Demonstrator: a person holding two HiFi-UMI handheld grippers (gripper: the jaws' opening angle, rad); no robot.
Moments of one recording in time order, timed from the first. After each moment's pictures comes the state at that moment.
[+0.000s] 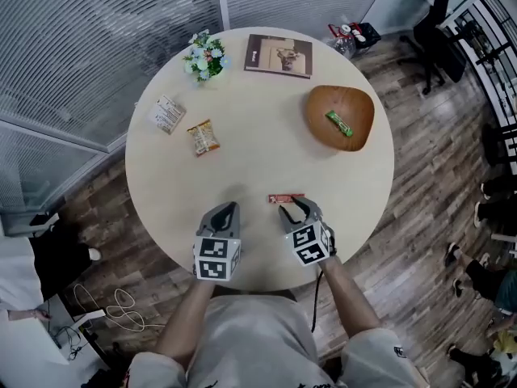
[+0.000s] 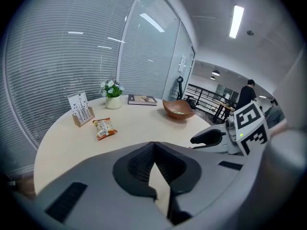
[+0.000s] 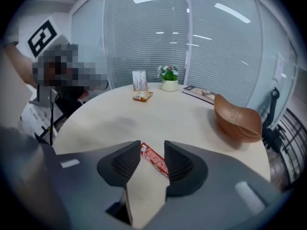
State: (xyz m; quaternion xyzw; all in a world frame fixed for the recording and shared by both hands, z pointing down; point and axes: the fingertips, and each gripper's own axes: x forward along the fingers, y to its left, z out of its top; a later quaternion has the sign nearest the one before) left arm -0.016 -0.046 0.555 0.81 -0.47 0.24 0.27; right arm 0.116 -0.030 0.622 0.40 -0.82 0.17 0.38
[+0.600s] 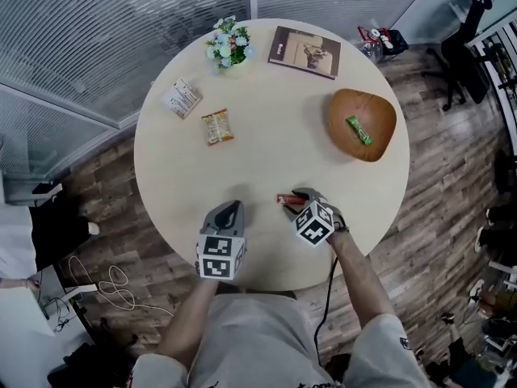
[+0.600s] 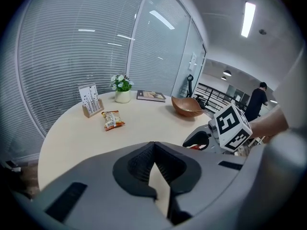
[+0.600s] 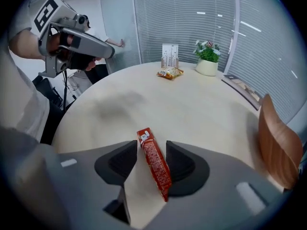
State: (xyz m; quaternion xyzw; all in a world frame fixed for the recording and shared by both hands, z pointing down) left arm -0.026 -0.040 0.574 0.77 -0.51 0.25 0.29; right arm 0.107 -0.037 0.686 0.18 -0.84 0.14 0.49
